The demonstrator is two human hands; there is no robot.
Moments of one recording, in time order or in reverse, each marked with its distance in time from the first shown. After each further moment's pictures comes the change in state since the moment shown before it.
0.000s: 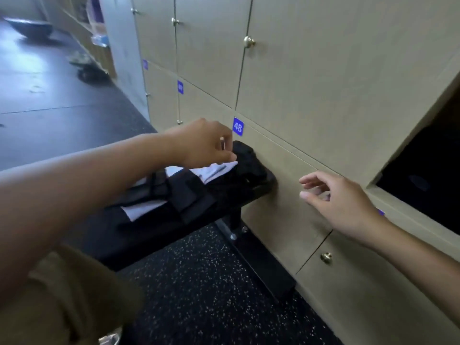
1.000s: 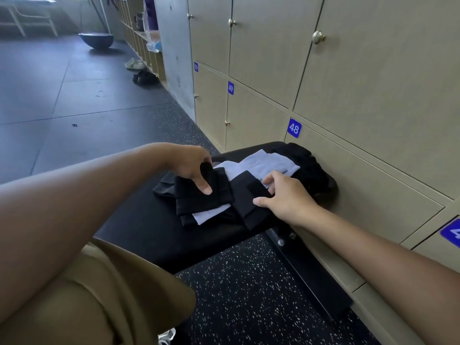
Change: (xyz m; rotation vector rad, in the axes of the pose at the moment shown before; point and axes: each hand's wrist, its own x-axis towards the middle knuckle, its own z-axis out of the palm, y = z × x) left_hand -0.033 -0.160 0.001 0.029 -0.367 -0.334; right_hand 0.070 -0.118 0.153 -0.011 -0.289 0.015
